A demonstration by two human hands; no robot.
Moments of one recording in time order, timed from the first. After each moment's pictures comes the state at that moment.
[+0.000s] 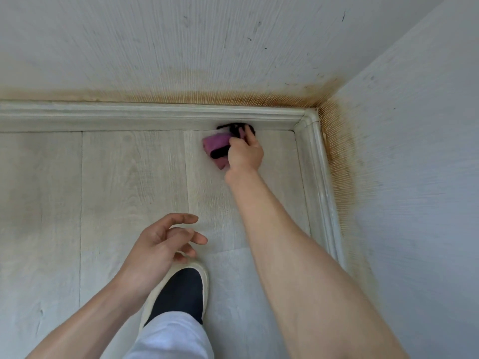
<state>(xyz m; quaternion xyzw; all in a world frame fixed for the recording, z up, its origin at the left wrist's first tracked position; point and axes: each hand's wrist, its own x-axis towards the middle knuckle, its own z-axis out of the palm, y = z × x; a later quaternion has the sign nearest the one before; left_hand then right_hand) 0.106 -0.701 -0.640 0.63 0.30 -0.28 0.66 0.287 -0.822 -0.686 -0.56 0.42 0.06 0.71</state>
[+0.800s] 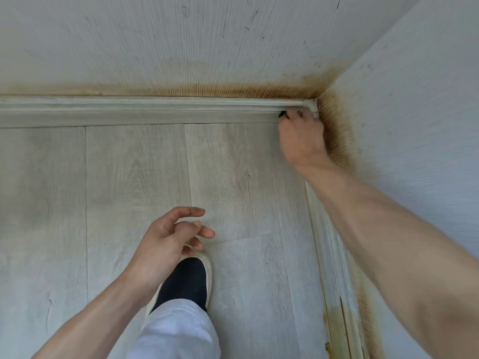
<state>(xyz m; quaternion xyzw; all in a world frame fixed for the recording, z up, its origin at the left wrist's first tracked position) 0.099 -0.709 -0.634 0.62 0.29 -0.27 0.67 0.319 -0.945 -0.673 -0.97 -0.11 0.07 -0.21</state>
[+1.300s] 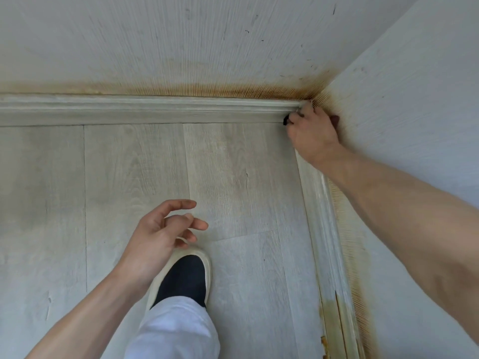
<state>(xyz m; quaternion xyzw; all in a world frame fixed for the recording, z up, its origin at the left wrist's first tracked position) 0.098 -0.696 -0.632 0.63 0.28 -0.24 0.69 0.325 -0.972 -0.648 -0.87 -0.27 0.11 -0.41</state>
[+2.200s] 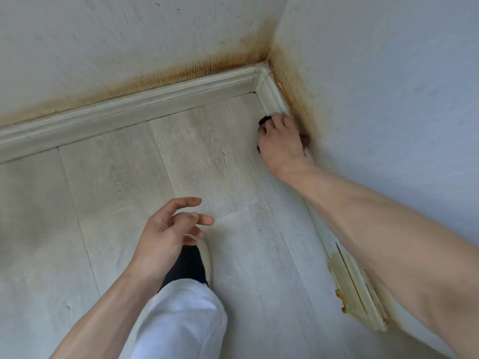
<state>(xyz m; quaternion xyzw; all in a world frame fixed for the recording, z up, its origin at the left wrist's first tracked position) 0.079 -0.737 -0.621 0.69 0.22 -0.29 0.62 0.219 -0.982 -0.680 -0.96 -0.12 0.11 -0.25</state>
